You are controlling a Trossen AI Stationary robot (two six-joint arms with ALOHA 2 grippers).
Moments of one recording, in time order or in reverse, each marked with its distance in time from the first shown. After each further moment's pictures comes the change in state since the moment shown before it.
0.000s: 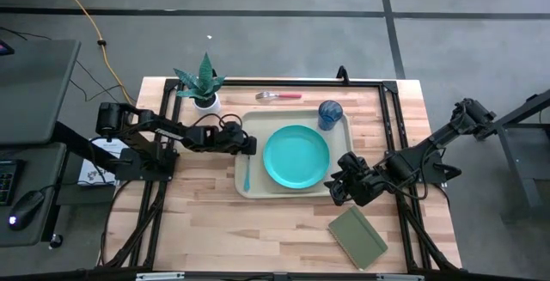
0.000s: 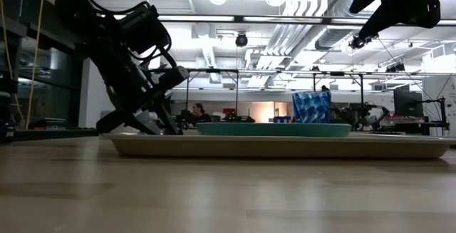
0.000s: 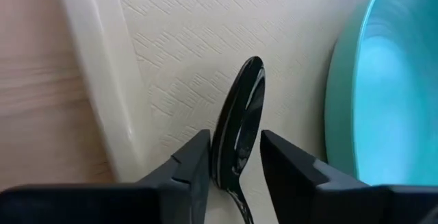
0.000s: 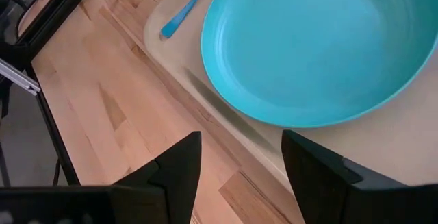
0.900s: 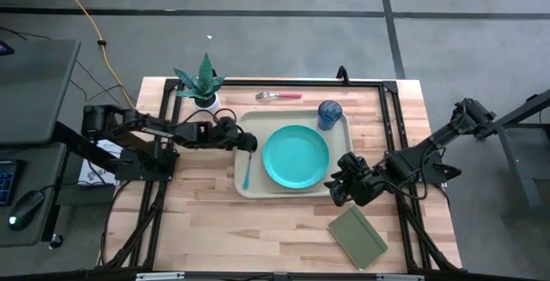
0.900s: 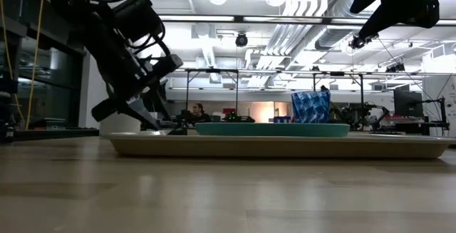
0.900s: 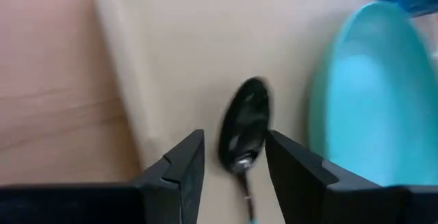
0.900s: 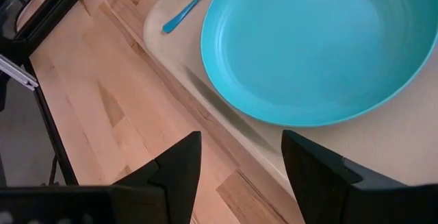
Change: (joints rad) left arm 0.022 -0.146 -0.002 -0.121 -0.021 0.036; right arm 0.000 0.000 0.000 -0.001 -0.002 -0.022
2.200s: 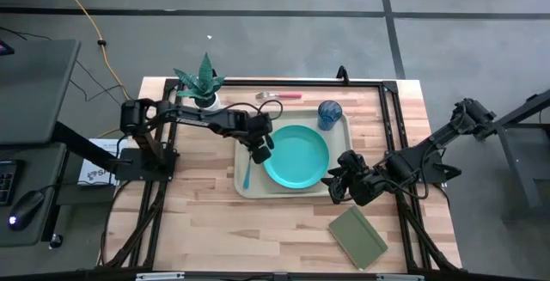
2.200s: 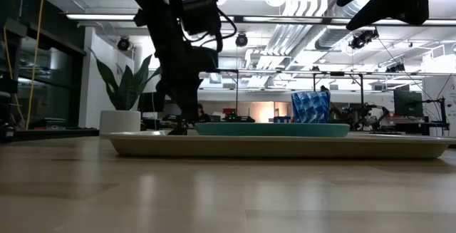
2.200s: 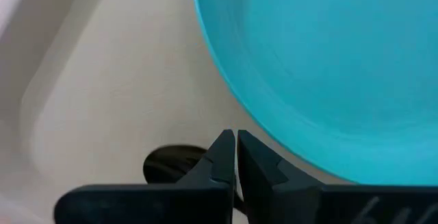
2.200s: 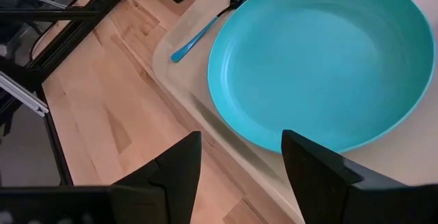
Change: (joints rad) left arm 0.008 0.347 0.578 -0.534 0.115 0.878; right arm 0.000 0.000 0.000 0.052 0.092 -0.023
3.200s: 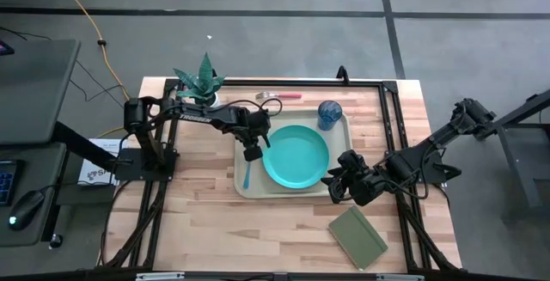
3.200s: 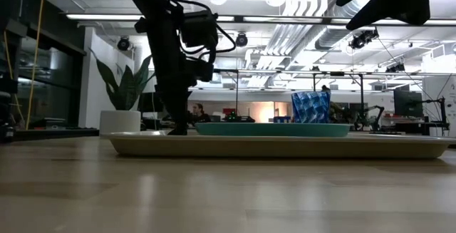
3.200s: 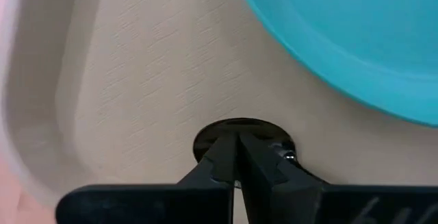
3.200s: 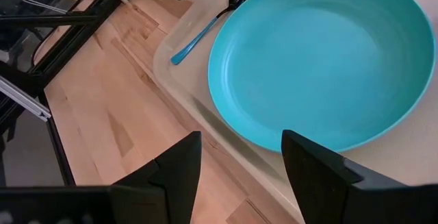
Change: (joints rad) left arm 0.058 0.029 0.000 -0.084 -0.003 0.248; right arm 0.000 0.000 0.000 0.001 0.004 0.024
